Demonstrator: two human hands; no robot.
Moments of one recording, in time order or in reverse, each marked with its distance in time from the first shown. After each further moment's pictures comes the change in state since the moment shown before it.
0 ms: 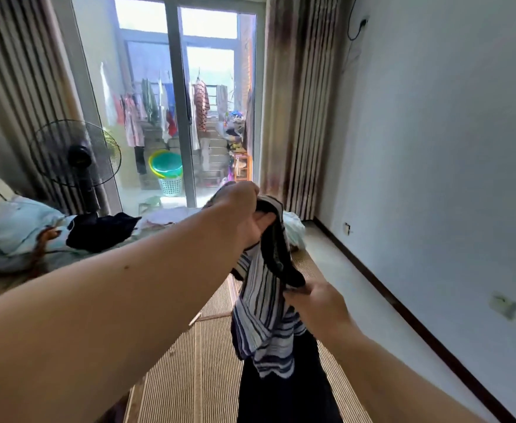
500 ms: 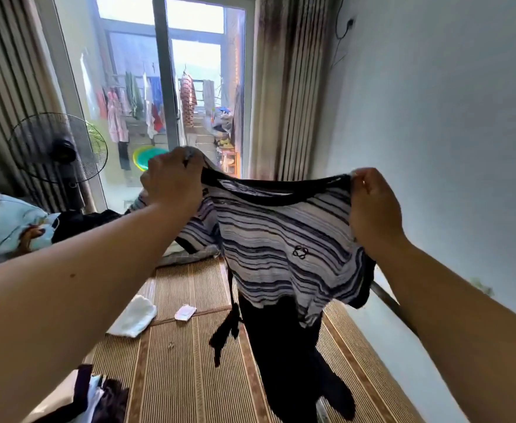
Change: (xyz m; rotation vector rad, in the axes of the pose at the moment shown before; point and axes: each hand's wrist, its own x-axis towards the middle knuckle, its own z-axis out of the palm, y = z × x) left_hand 0.028 0.050 -0.100 1.119 0.402 0.772; right_hand 0.019 -0.083 -0.073 0.138 0.553 -0.345
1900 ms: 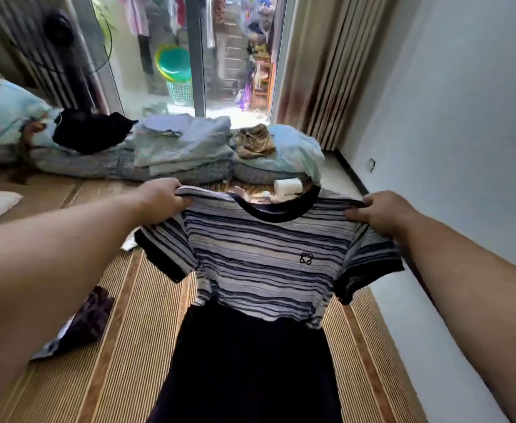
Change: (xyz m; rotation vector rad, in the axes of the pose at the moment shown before) left_hand -0.018 -0.159 0.184 0.374 -0.668 -0.120; right_hand 0.068 0.254 0.073 -0.484 -0.815 0.309
